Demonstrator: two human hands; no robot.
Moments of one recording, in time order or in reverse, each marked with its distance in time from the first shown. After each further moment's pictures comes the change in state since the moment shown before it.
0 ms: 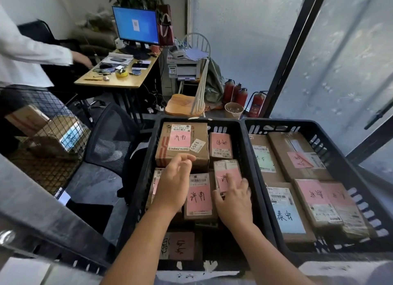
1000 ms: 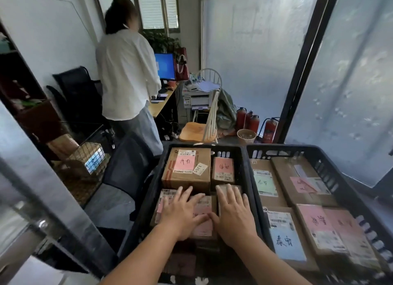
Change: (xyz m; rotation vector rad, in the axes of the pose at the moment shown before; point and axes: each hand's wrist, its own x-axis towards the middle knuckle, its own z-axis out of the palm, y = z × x) left_hand 0.004 -0.043 0.026 1.079 -0.334 -0.007; right_hand 0.000 0.005 -0.038 -0.327 -0.014 -0.436
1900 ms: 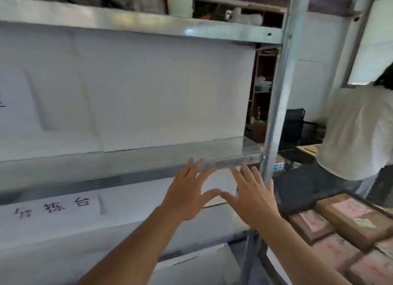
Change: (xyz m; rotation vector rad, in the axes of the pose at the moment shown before) left_hand -0.481 0.079 -0.067 0.033 0.744 -0.855; right_hand -0.251 -0.171 -0.142 0.076 0.090 -1.148
